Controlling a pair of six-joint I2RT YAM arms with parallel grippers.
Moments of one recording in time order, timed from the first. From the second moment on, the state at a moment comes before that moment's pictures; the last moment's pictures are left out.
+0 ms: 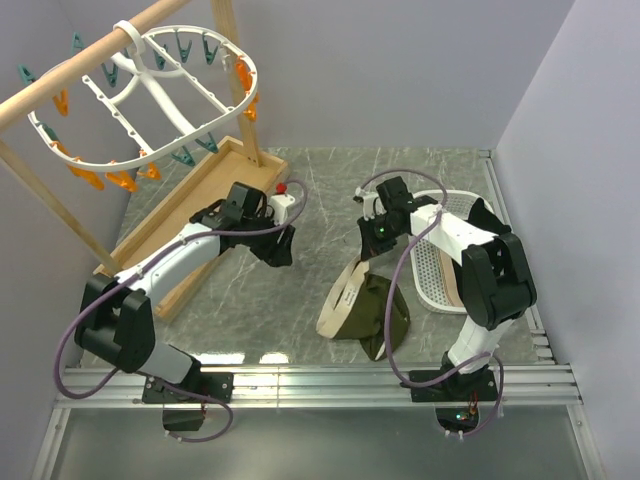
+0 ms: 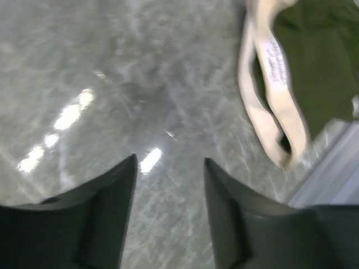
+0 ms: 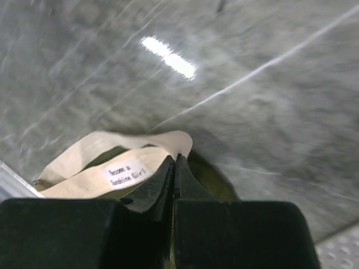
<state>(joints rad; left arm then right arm) -0.46 1.47 1.10 -0.56 0.42 0.14 0.37 1.73 1.19 -0.61 -0.40 -0.04</state>
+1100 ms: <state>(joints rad) -0.56 1.77 0.83 -0.01 0.72 -0.48 0.32 1.81 1.28 -0.55 -0.26 0.08</state>
